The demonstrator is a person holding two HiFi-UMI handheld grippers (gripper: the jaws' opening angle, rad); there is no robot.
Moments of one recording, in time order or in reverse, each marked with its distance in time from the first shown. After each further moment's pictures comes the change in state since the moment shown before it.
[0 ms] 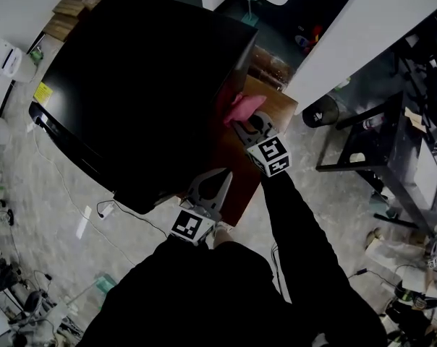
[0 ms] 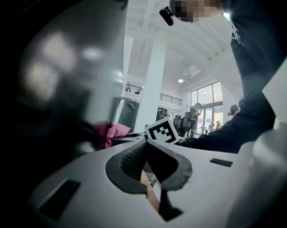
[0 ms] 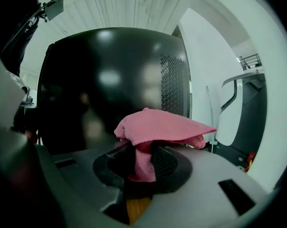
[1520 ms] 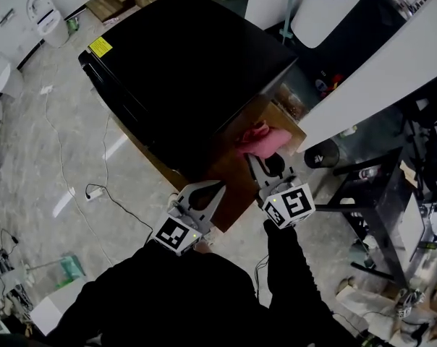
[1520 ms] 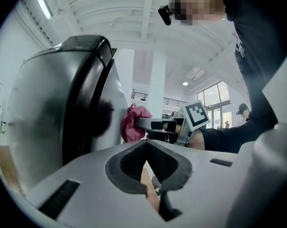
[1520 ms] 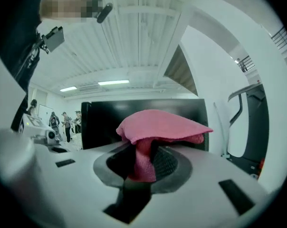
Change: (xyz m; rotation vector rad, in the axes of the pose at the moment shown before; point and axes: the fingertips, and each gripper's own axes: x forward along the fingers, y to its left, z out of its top) left arm -0.090 -0.021 0.055 0.028 -0.097 0.108; right arm -0.099 0.108 0.128 0.045 -0.206 0.089
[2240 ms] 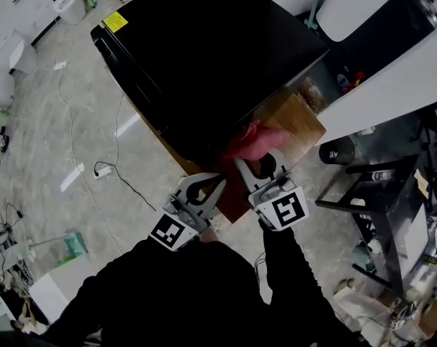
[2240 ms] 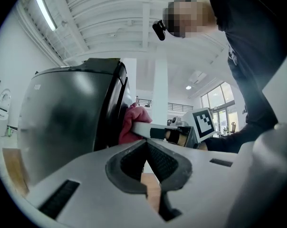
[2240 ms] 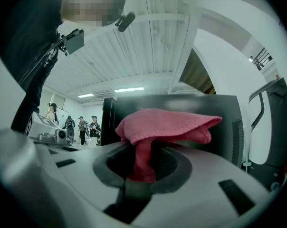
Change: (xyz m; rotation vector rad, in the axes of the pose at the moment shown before) left arm -0.029 0.025 -0.005 0.041 -0.045 0.060; right arm 0.036 0.071 -0.003 -0.046 -0.114 0.191
